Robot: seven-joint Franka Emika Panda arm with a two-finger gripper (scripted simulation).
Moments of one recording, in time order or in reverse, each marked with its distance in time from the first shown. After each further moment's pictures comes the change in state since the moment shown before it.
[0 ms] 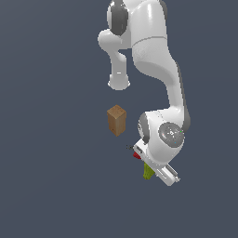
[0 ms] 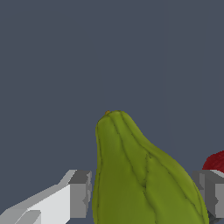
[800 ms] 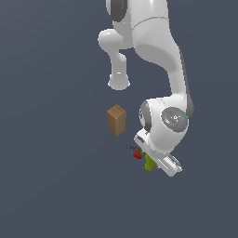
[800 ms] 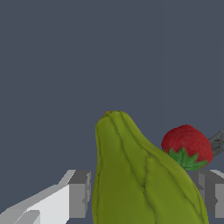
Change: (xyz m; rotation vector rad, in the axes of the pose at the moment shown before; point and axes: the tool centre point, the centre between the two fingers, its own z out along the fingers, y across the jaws) arm -0.017 0.017 -0.038 -0.003 -0.001 0.000
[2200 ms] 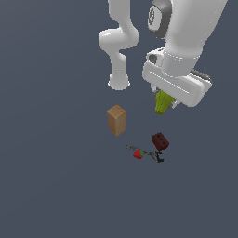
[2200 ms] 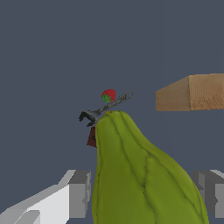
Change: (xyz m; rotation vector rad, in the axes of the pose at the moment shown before) arm -0.092 0.091 -0.236 0.002 0.002 0.000
